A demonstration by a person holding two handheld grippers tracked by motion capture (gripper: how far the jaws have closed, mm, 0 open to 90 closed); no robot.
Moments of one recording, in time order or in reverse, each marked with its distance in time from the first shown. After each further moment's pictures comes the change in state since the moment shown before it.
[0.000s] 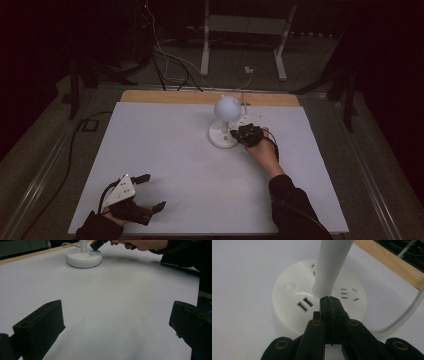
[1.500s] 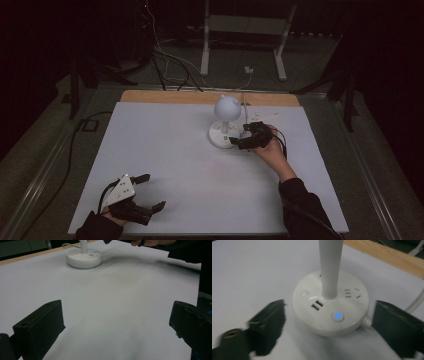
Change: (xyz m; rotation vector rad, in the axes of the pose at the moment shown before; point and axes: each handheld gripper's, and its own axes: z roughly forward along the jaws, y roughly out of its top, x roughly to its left) left arm 0.001 0.000 -0.001 -0.006 0.000 -0.001; right arm -0.010 -0.004 -0.029 -0.058 0.130 0.168
